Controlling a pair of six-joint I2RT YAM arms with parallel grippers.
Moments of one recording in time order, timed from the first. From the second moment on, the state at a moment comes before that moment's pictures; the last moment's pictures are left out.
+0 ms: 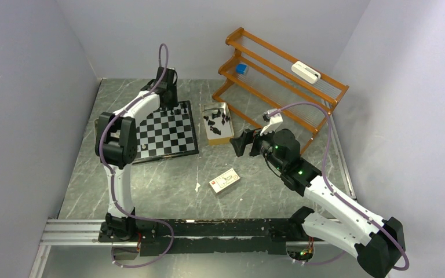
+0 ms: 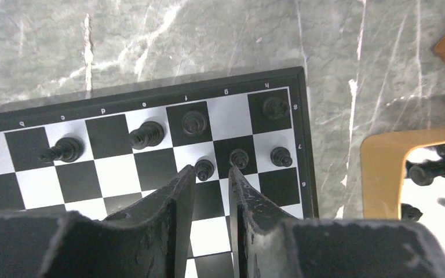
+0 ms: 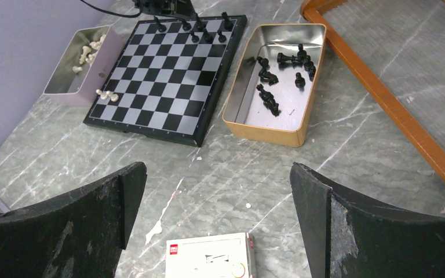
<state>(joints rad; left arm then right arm) -0.27 2.11 1.67 -0.39 -0.18 -0.25 0.66 0.90 0.65 0.04 0.07 0.33</state>
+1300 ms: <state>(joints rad) -0.31 2.09 1.68 -0.47 -0.19 -0.22 0.66 0.88 0.65 0.04 0.07 0.33</state>
